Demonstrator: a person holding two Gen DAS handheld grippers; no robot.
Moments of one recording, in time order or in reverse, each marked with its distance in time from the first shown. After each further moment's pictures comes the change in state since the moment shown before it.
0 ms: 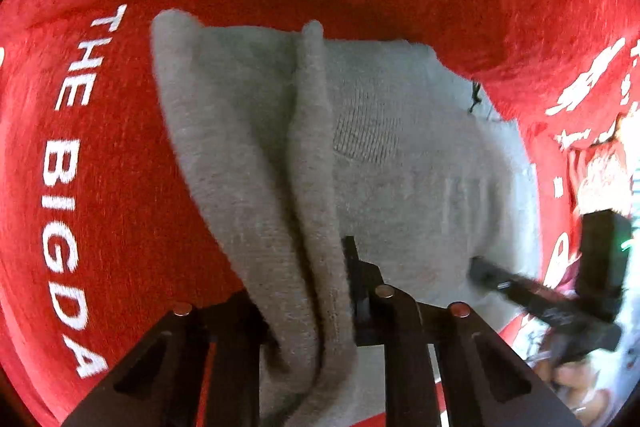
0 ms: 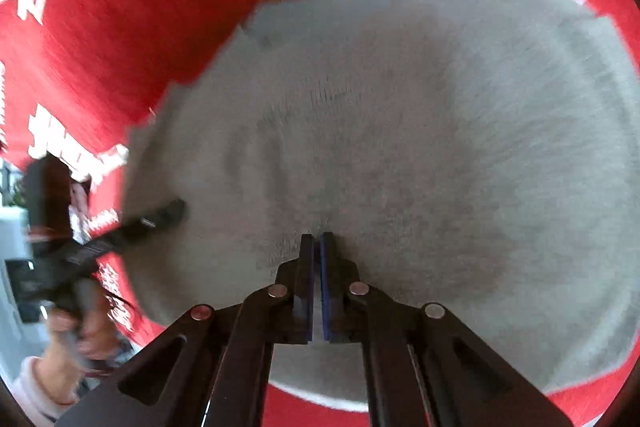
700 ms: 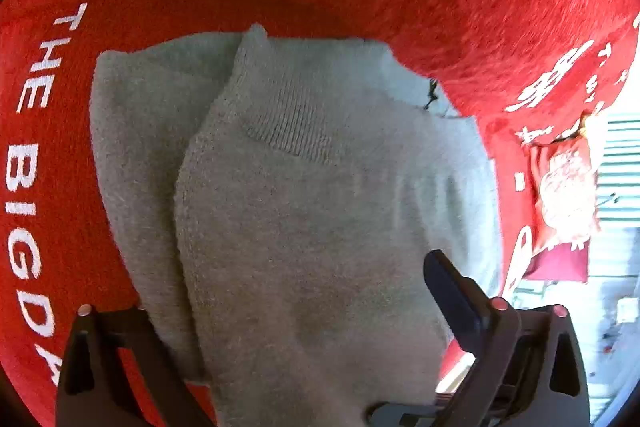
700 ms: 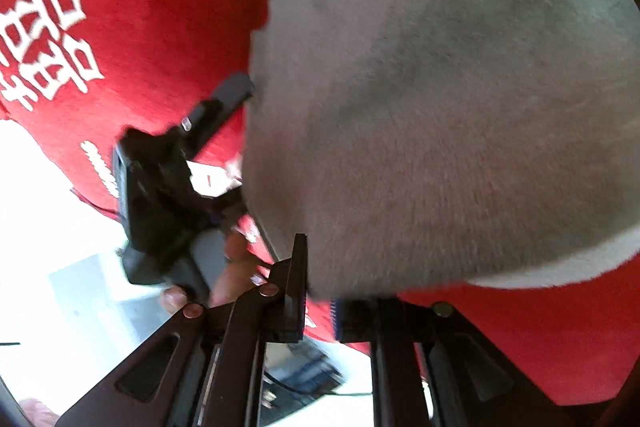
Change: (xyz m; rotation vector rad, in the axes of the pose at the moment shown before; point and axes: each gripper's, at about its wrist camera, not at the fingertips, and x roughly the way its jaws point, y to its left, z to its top) left arm 0.013 -0.021 0.005 0.039 0.027 -0.117; right arm 0.030 0.029 -0.087 0.397 0.117 0.503
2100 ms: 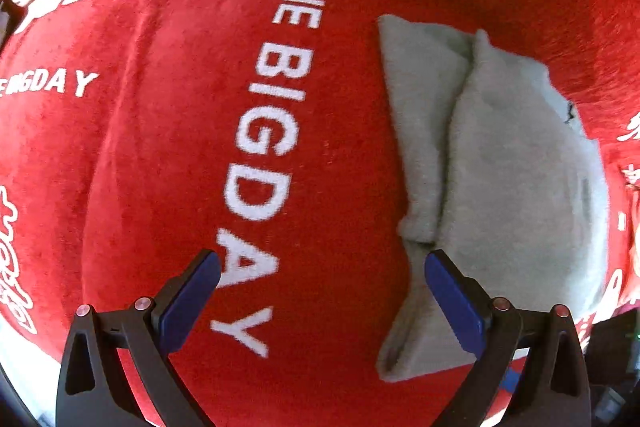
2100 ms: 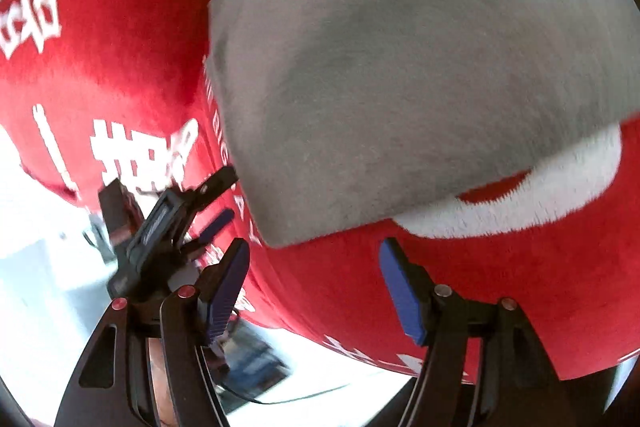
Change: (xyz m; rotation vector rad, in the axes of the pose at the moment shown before) left arm -0.060 0.094 -0.076 -0.212 -0.104 0.395; right arm 0.008 -0.021 -0.027 0.054 -0.054 -0.080
